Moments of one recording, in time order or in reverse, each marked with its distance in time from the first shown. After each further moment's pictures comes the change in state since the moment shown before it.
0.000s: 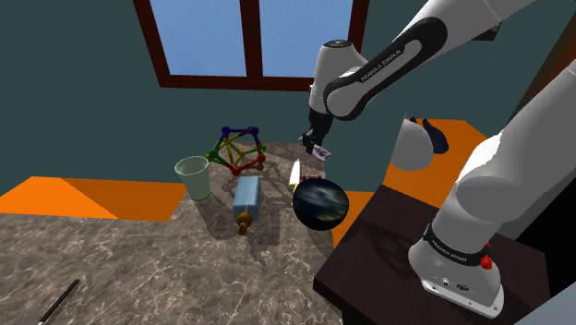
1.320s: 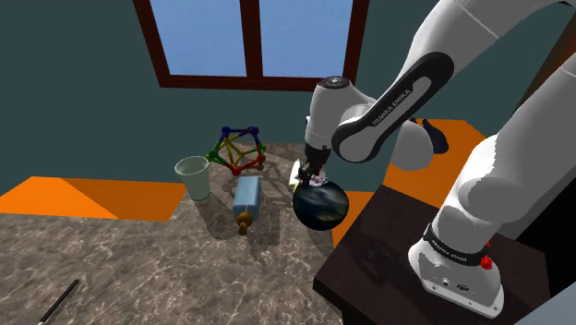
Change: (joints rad) arm 0.025 0.034 0.164 -0.170 -0.061 0.184 0.260
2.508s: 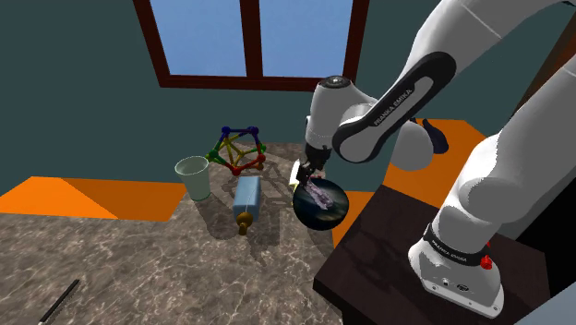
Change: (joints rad) arm 0.003 -0.011 0.001 -0.005 0.004 -0.003 -0.001
